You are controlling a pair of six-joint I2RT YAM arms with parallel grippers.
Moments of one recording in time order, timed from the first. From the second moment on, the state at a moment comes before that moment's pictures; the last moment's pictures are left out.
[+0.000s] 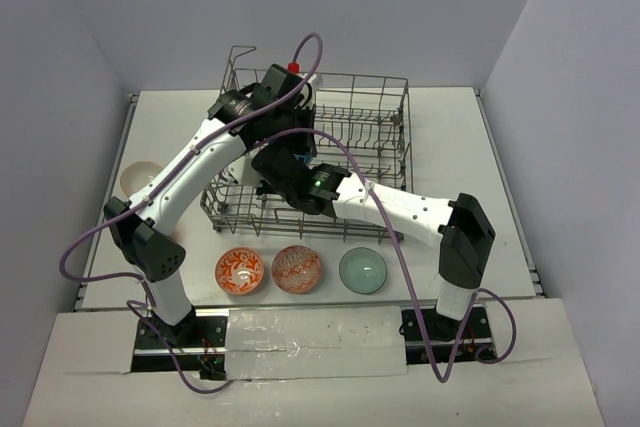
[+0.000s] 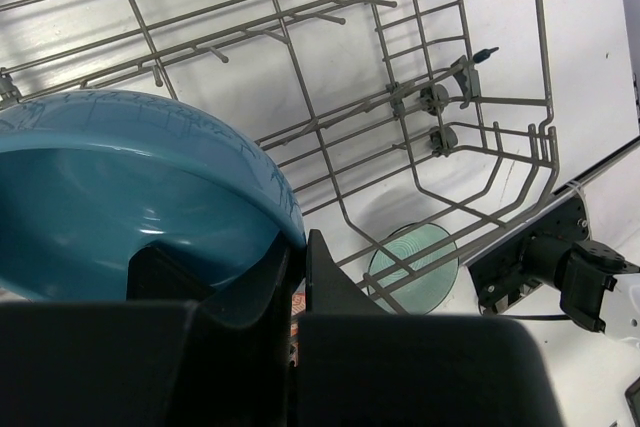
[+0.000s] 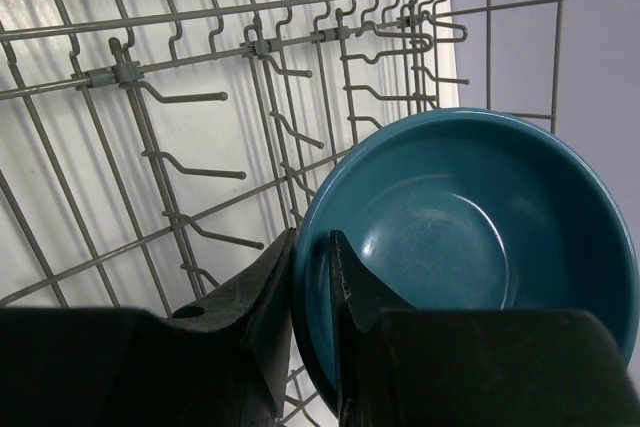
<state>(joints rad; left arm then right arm) -0.70 1.78 1.97 -1.04 0.11 -0.42 1.05 1.76 1.54 -0.47 0.45 -0.66</state>
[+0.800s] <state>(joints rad) -0.70 1.85 1.96 -0.99 0.14 -0.40 1.02 1.79 1.54 -0.53 0.40 -0.60</state>
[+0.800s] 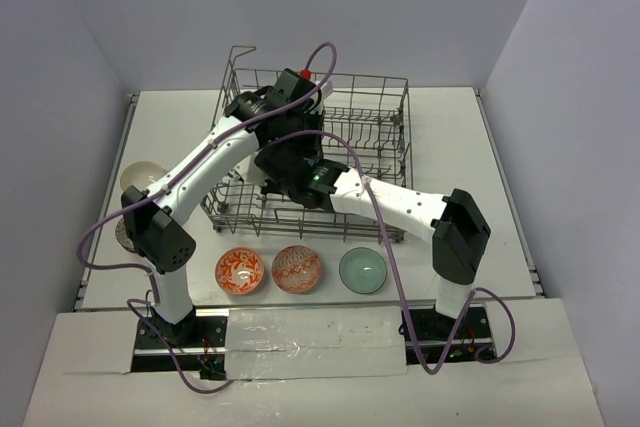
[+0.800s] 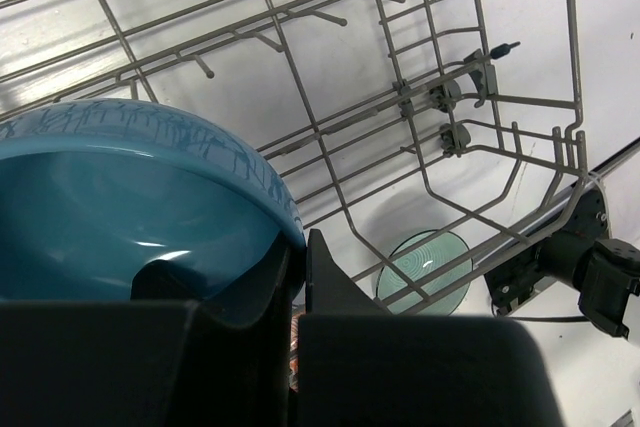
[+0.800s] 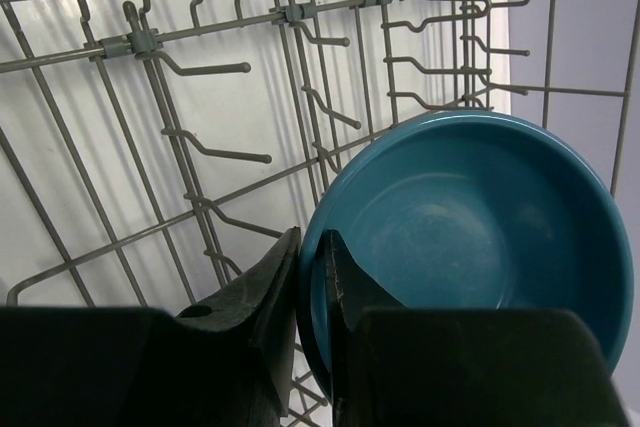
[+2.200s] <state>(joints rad) -0.66 1.92 1.93 -0.90 0.24 -0.35 0.98 1.85 1.59 -0.62 0.33 -0.55</state>
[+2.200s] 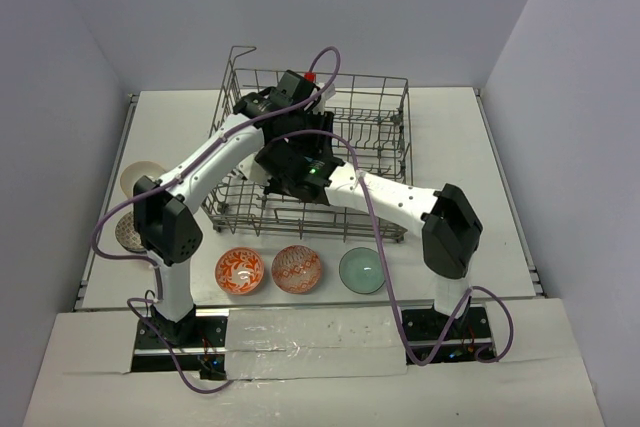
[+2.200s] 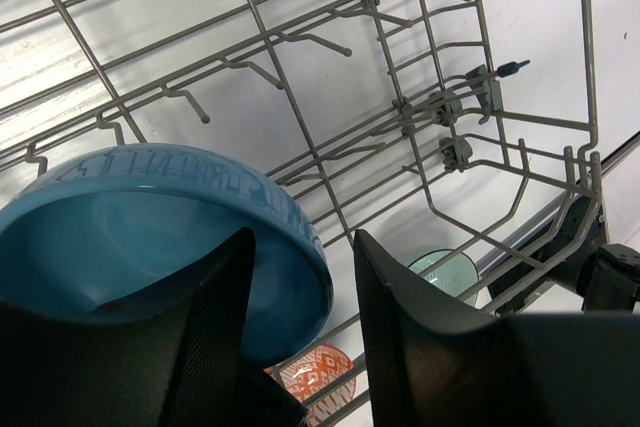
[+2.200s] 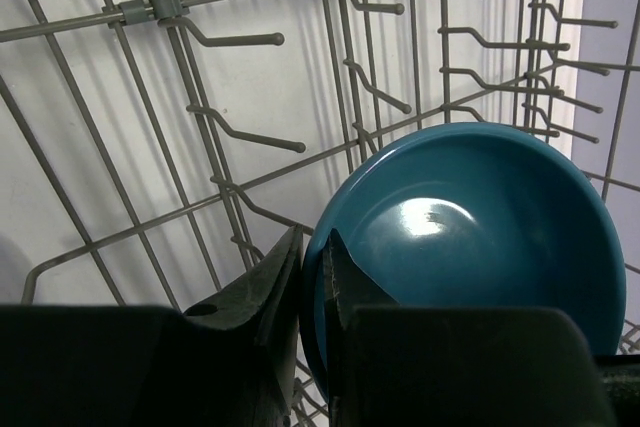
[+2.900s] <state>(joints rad) -0.65 1.91 1.98 -0.86 0.13 -0.38 0.93 1.85 1.60 -0.62 0.27 -0.53</state>
